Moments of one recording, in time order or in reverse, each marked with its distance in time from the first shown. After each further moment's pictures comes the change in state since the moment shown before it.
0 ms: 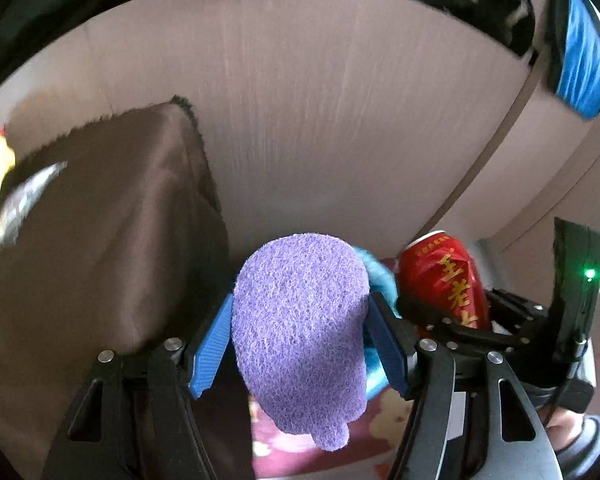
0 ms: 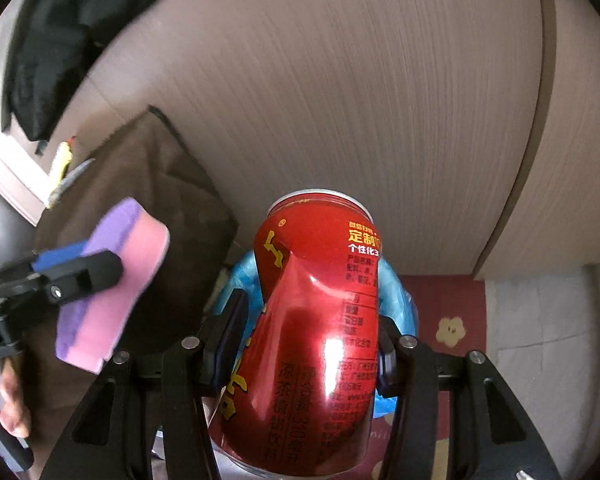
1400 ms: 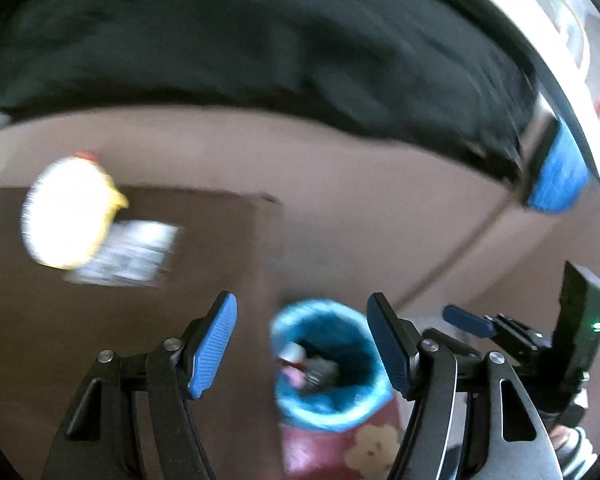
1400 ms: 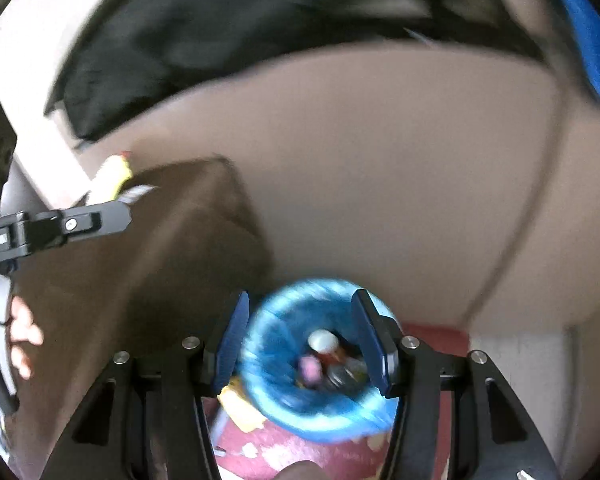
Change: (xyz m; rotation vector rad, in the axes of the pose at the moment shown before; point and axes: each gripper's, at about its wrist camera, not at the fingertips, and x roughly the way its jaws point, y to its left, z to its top) left arm -0.116 0.103 0.019 -0.203 -0.214 -0.089; right arm -0.079 0.070 0.036 -0.202 -0.133 0.025
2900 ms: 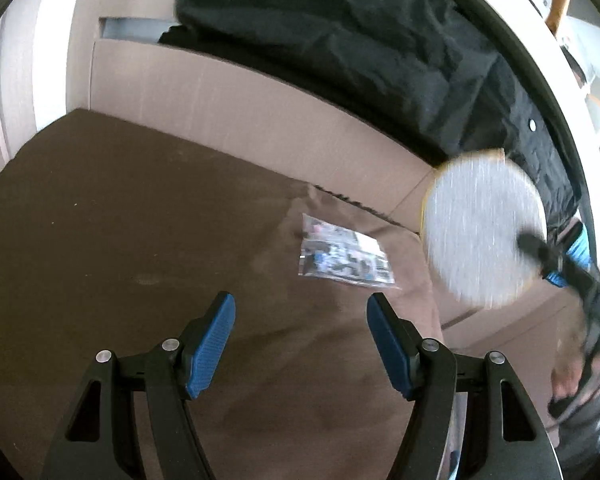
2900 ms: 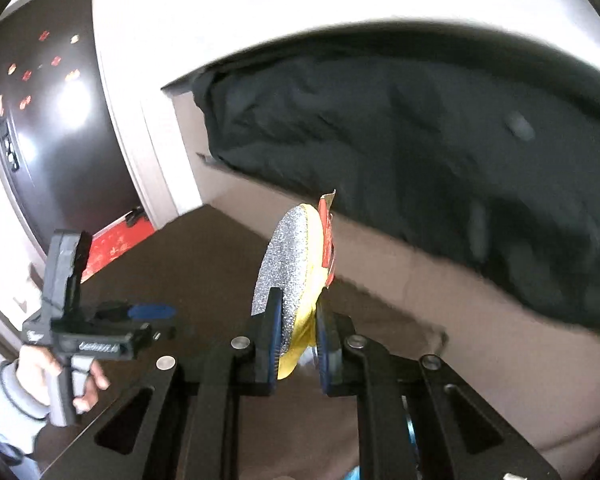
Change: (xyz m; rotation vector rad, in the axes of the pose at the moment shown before) left arm -0.038 0.196 -0.025 -0.244 -0.040 -0.037; right arm 0.012 0.215 0.112 -0.325 -0.053 0.195
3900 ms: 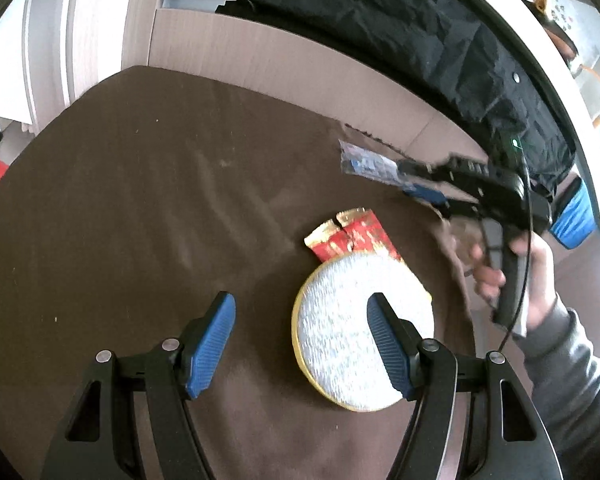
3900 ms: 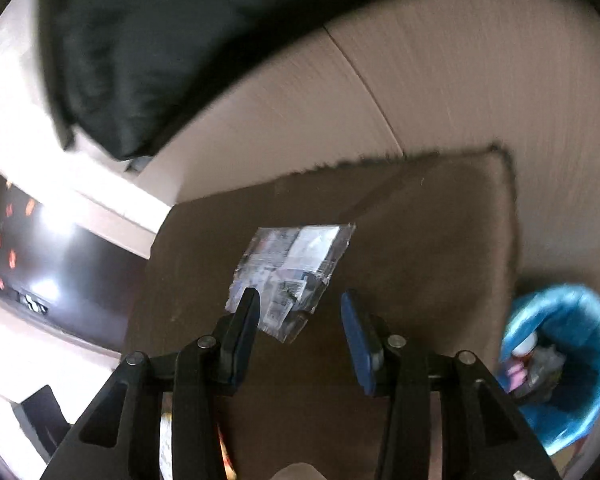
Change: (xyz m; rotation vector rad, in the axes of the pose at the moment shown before) left arm -0.072 0.033 -0.073 0.013 0.088 0.064; right arm 0.139 -0.062 -0.061 0.627 0.195 0.171
